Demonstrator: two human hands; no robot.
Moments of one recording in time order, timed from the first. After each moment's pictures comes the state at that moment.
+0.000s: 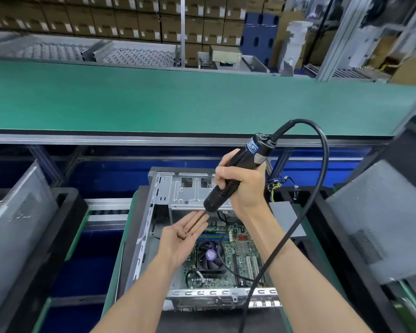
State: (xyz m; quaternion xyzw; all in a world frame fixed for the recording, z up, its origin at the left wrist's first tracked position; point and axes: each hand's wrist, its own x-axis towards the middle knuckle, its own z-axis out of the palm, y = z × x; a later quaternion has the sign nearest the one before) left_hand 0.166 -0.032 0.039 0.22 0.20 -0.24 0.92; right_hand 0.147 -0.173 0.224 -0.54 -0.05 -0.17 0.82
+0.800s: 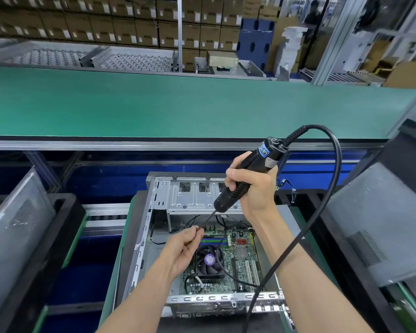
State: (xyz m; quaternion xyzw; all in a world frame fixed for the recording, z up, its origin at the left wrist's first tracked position) left_hand 0.159 -0.036 0.040 0.30 0.28 -0.26 0.87; right_hand 0.142 -0.192 0.230 -0.55 -0.04 -0.21 0.81
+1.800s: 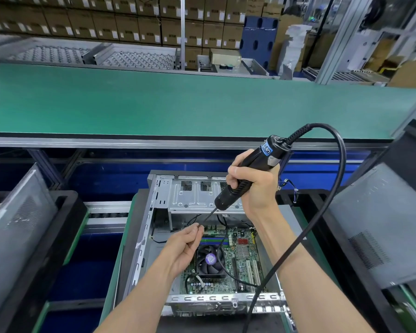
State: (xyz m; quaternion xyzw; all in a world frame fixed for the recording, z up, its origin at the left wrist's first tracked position) left_hand 0.163 -0.034 0.032 0.28 0.26 -0.27 0.88; right_hand 0.149 -0.194 0.226 -0.54 -0.05 -0.21 0.81
